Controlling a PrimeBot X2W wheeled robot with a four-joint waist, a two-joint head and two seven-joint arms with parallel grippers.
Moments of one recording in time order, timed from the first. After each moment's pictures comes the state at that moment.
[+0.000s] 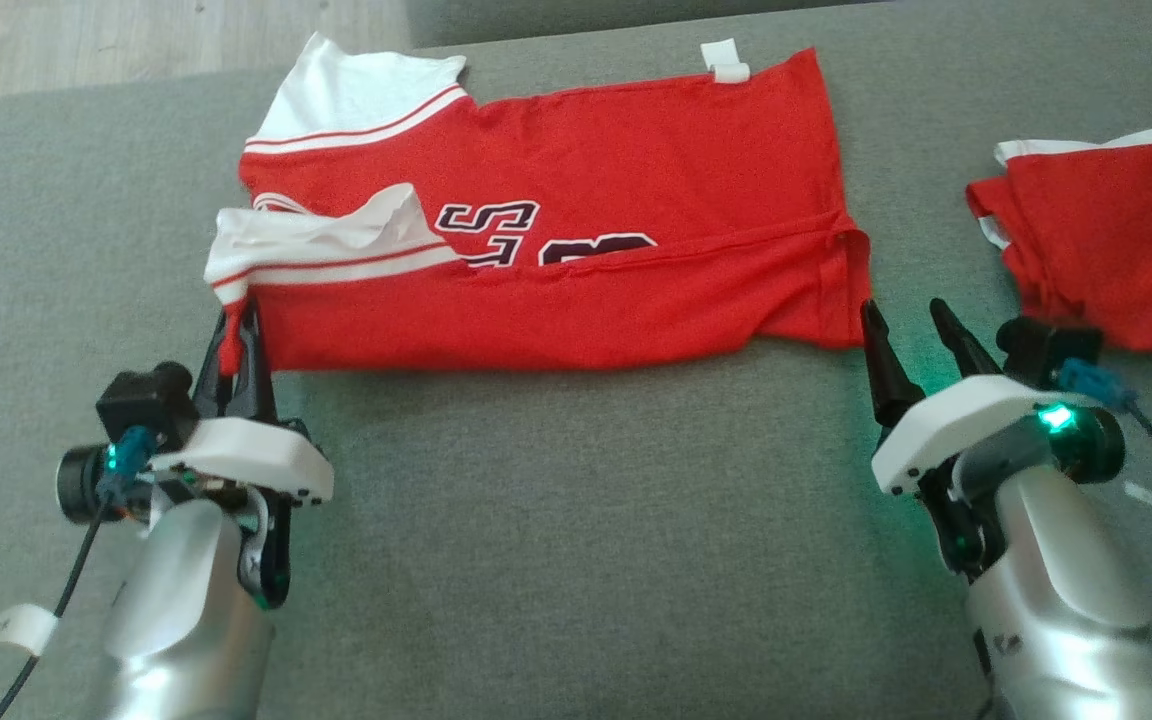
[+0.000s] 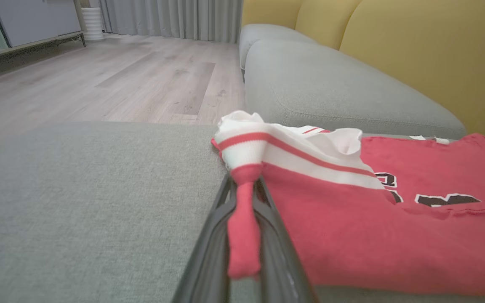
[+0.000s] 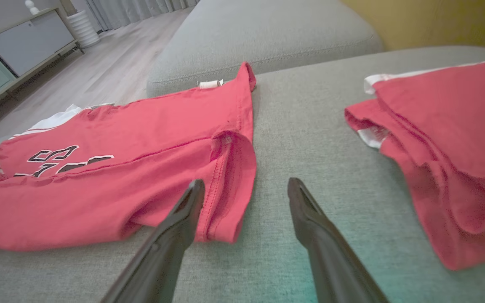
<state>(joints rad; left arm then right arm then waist) -0.47 0.11 -0.13 0.71 -0.30 -0.01 -0.22 -0.40 -0.06 0.05 0.60 0.22 0.13 -0.02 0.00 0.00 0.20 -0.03</state>
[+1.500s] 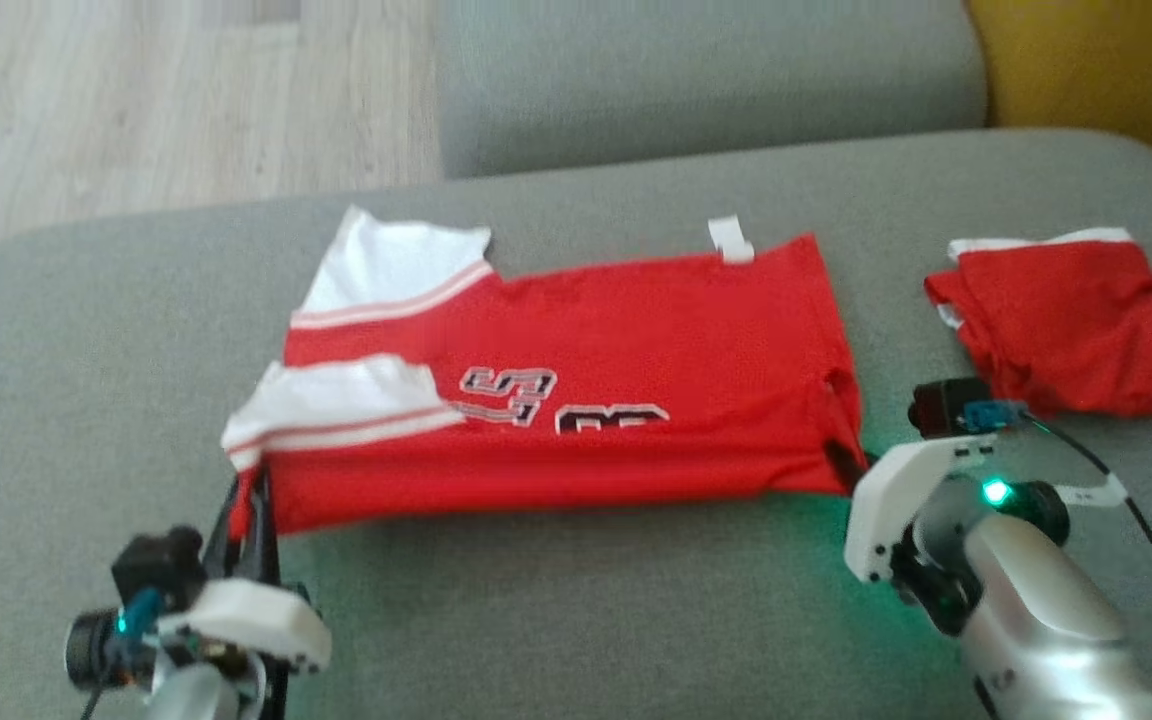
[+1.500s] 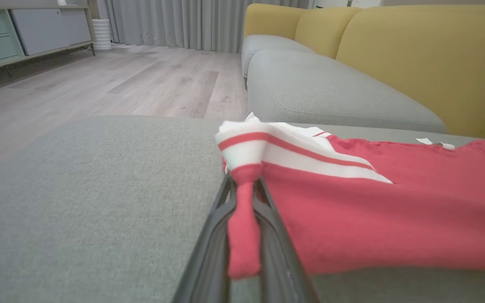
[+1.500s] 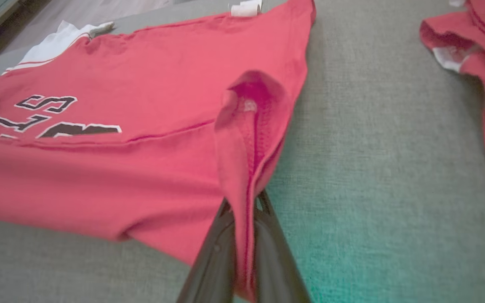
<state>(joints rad) -0.21 0.15 -0.16 0.59 -0.34 -0.01 -0.22 -0.47 -0.14 0.35 0.89 0.43 0.13 0.18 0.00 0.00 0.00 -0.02</state>
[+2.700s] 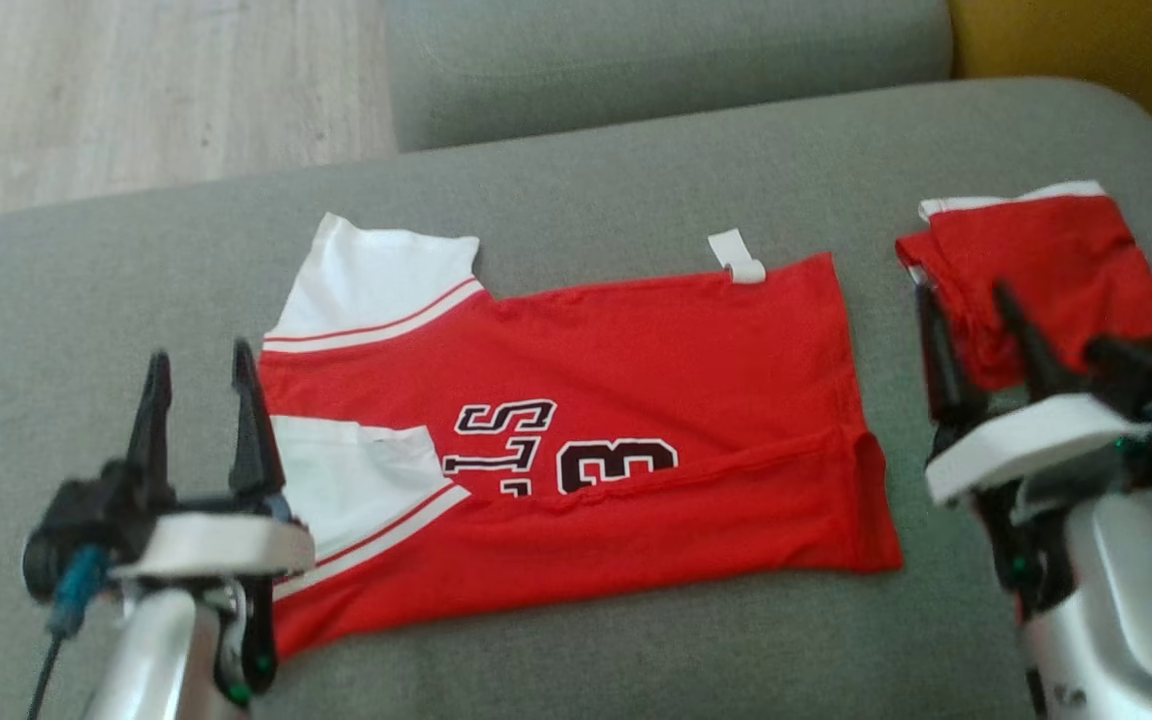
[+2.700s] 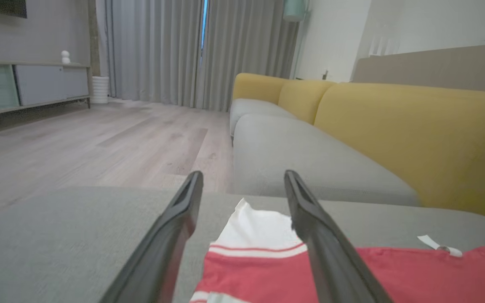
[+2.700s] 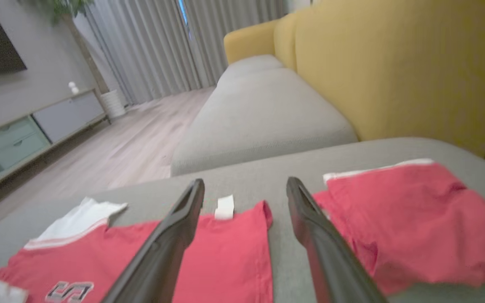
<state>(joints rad) -0.19 0.15 -0.13 0.29 -0.37 0.04 -0.24 -0.24 -0.12 0.06 0.27 0.33 0.13 0.03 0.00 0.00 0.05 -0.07</state>
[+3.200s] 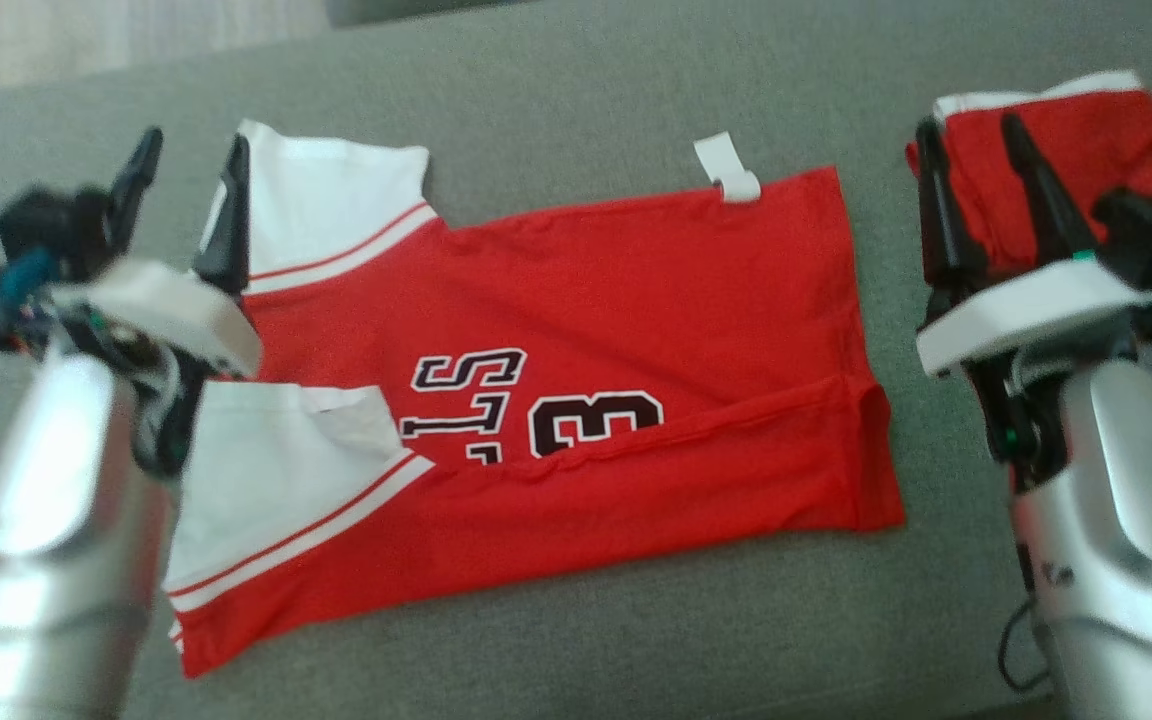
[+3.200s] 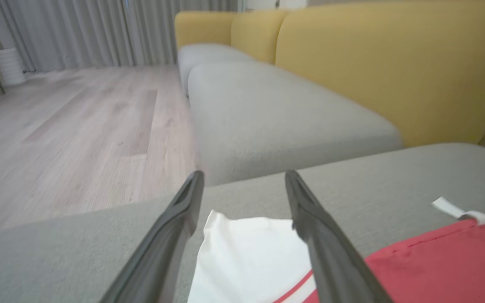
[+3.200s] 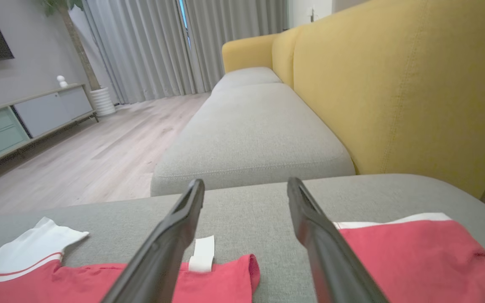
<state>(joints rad) -0.58 0.27 -0.21 0.46 -0.35 -0.10 -0.01 -0.44 -0.11 0.07 0.29 0.25 0.13 -0.01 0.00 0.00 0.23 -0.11</state>
